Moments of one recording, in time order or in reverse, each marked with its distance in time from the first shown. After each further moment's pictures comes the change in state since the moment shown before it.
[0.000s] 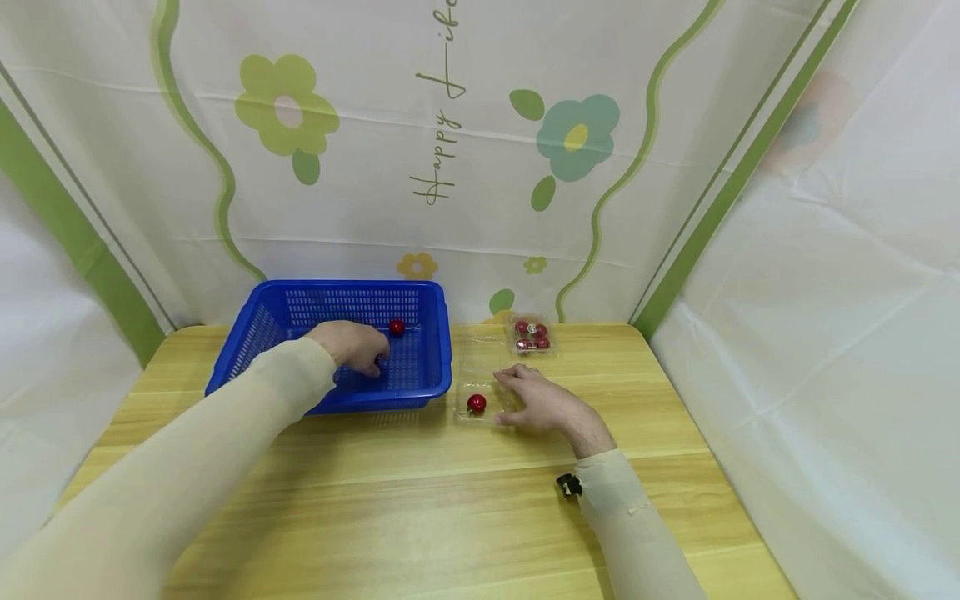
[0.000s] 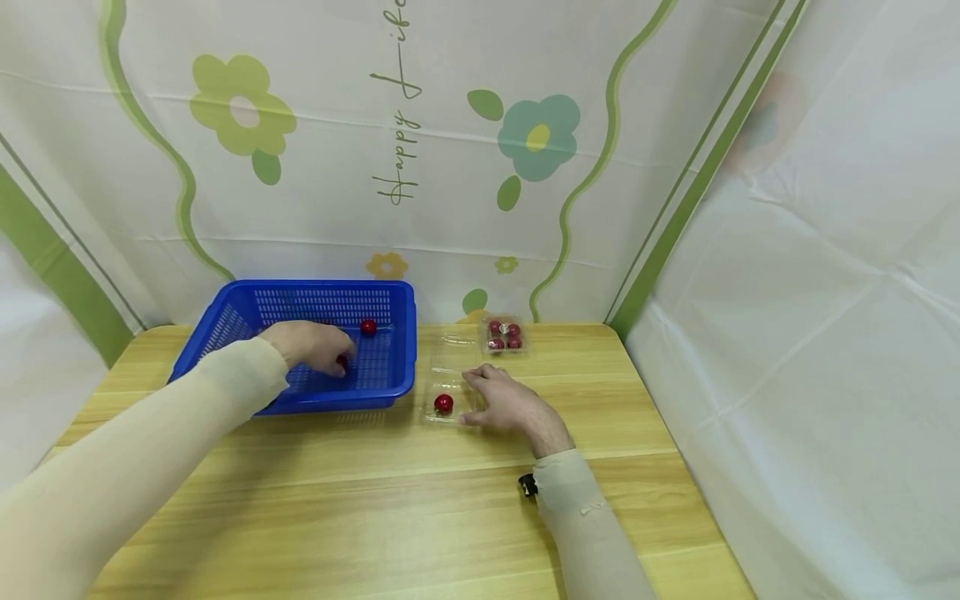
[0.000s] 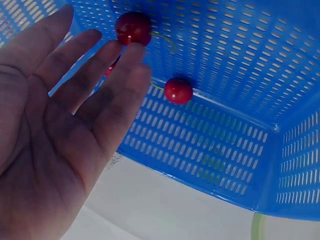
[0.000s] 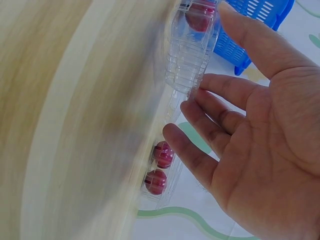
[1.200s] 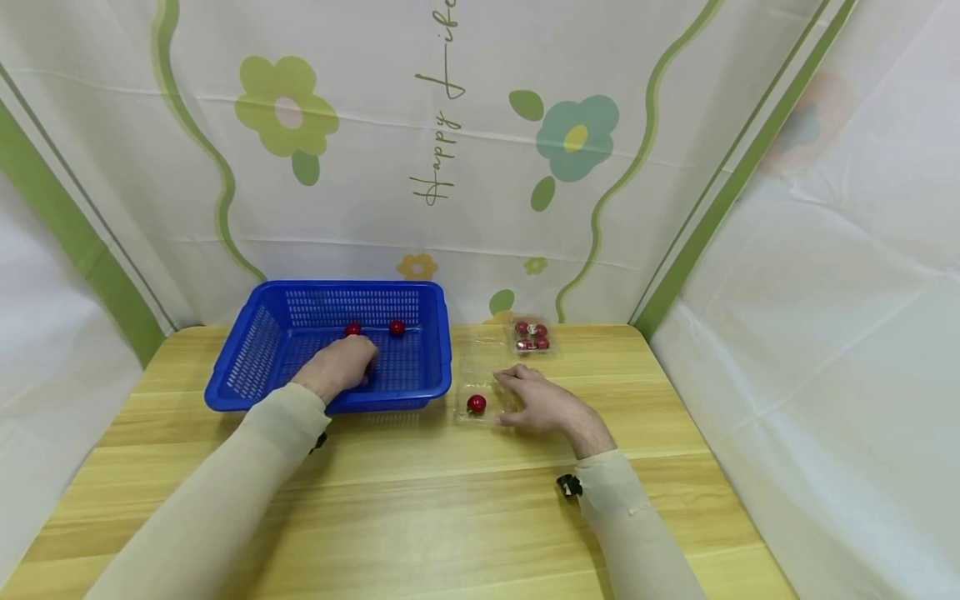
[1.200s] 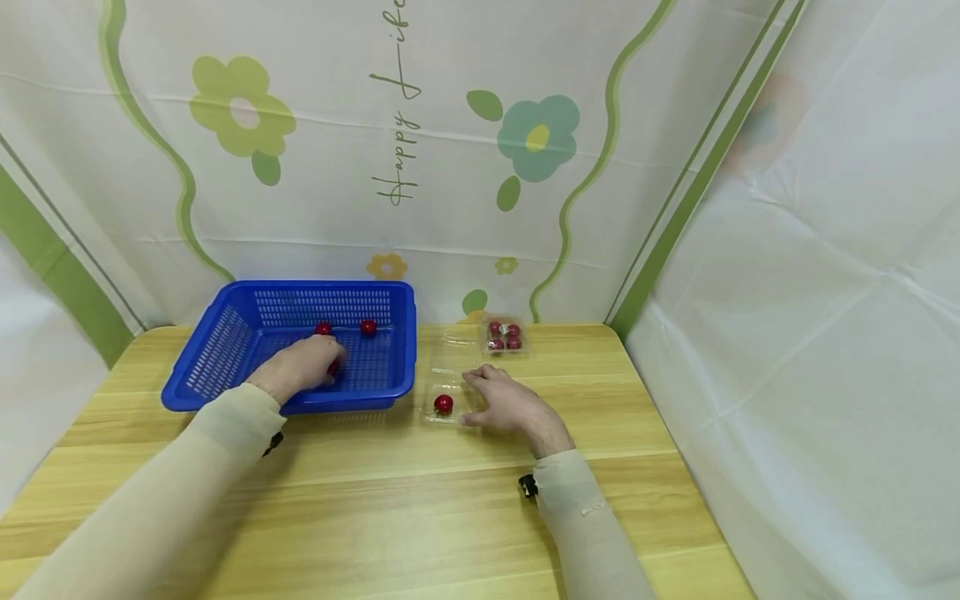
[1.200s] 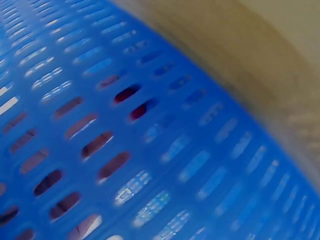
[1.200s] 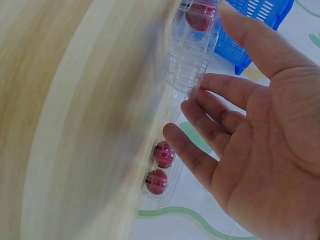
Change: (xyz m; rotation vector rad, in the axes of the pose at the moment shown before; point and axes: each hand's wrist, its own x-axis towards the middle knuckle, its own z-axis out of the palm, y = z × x) left_hand 0.028 -0.023 0.067 -0.156 0.363 -0.050; right_hand 0.001 0.004 0.002 0.007 0.004 -0.003
